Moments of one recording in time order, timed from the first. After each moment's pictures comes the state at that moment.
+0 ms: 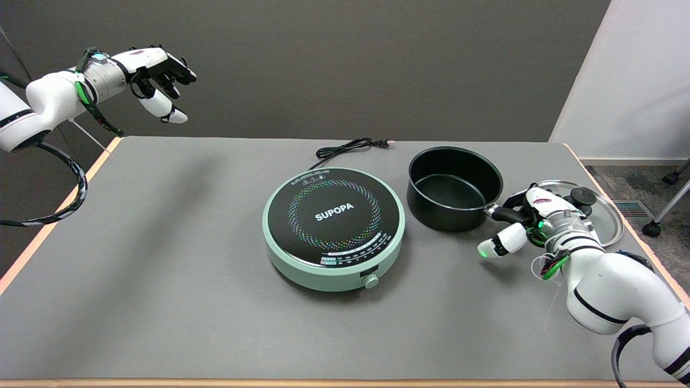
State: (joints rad) arm -0.20 -0.87 -1.71 1.80 2.56 0.92 -1.43
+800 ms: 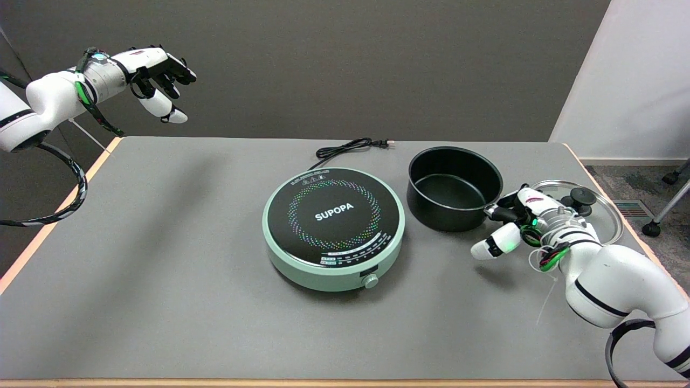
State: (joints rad) arm -0.17 -0.85 -1.72 1.86 2.69 0.96 -1.51
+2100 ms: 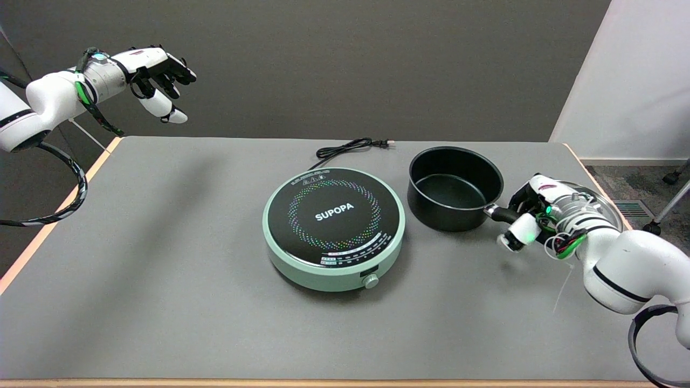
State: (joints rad) arm -0.19 -0.76 -1.68 1.87 2.75 0.94 -1.53
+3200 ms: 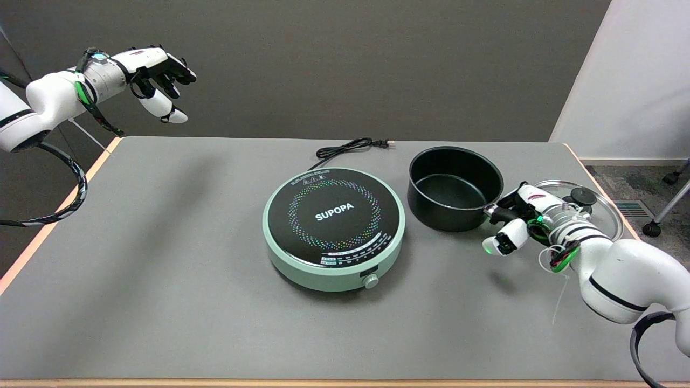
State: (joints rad) arm -0.20 -0.75 -1.73 1.87 2.75 0.91 -1.47
